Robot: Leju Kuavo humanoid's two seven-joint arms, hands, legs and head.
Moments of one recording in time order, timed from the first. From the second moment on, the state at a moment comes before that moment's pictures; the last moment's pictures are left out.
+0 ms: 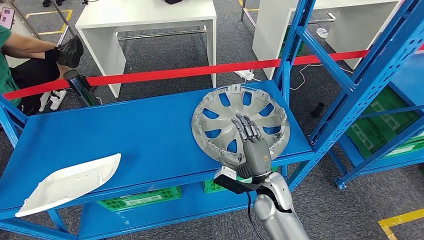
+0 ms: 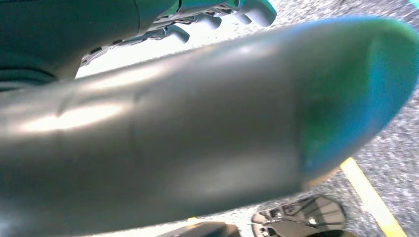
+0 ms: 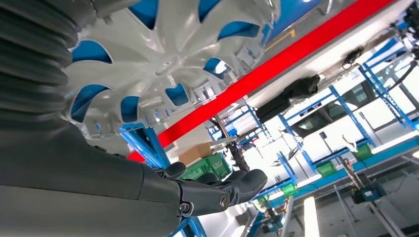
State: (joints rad) left arm -0.07 -0.23 0.72 -0.20 -1.28 0.43 -0.10; right arm -0.11 0.15 0.19 -1.21 0.99 -0.39 -0.46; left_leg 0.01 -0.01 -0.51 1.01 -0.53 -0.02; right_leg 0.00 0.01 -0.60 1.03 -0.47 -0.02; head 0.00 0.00
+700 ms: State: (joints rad) left arm -0.05 -0.22 0.72 -0.19 -1.28 0.40 -0.03; right arm -0.06 0.14 0.22 -1.20 1.01 -0.42 -0.46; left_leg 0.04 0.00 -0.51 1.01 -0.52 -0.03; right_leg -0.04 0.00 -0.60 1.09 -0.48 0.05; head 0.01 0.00
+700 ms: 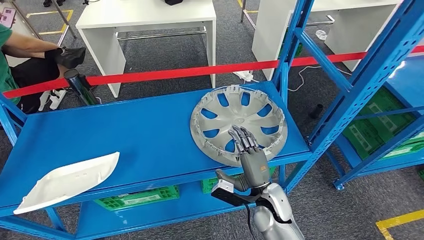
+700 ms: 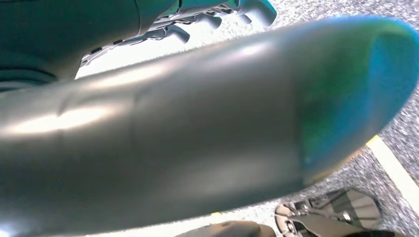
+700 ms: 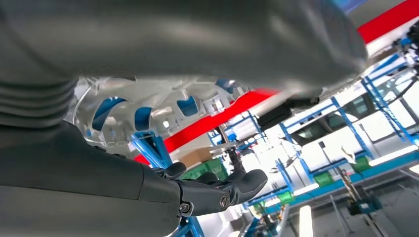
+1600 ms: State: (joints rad) left arm -0.05 -0.21 0.73 -0.19 -1.29 0.40 -0.01; right arm -0.17 0.07 0.18 -1.04 1.09 -0.44 -0.42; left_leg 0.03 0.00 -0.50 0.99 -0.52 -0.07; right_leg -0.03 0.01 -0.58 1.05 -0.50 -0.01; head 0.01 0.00
